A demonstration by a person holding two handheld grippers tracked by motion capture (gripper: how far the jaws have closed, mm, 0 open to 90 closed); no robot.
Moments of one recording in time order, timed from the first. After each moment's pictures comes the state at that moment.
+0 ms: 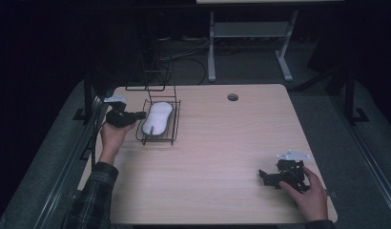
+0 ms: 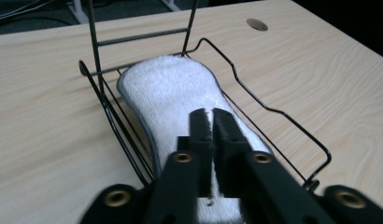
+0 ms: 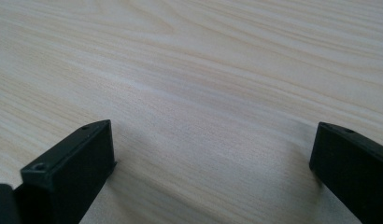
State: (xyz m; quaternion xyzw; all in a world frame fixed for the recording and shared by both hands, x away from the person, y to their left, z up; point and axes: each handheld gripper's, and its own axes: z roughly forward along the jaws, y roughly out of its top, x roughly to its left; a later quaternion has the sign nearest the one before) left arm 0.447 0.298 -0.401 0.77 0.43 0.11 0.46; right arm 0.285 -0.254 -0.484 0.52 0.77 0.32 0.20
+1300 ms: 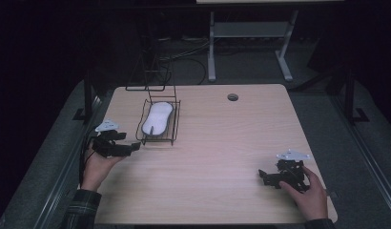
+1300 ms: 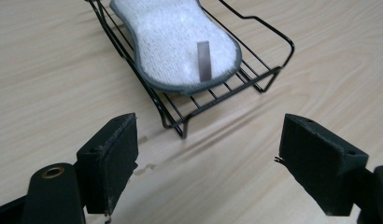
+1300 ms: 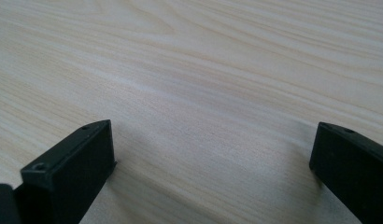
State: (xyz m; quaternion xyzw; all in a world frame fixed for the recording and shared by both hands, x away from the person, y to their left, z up) left arm 0.350 0.306 -0.403 0.80 0.42 0.15 0.39; right arm 0.286 -0.254 -0.484 0.52 0.77 0.32 0.20
